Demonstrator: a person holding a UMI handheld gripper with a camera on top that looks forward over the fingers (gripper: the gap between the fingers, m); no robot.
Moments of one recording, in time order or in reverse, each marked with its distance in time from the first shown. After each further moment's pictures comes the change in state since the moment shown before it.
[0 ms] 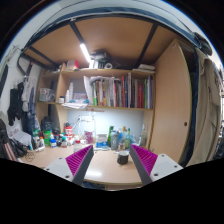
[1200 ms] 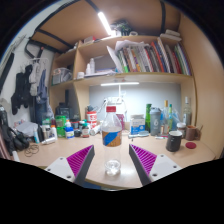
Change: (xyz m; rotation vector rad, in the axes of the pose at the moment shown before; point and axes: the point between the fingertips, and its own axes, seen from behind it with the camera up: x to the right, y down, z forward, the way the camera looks) arm -0.206 0.198 0.219 -0.035 -0.252 0.084
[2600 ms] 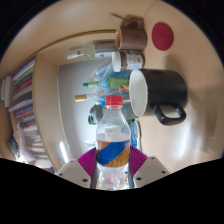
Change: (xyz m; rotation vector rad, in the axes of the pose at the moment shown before) arm 0.237 -0.027 0.245 0.113 0.100 1.651
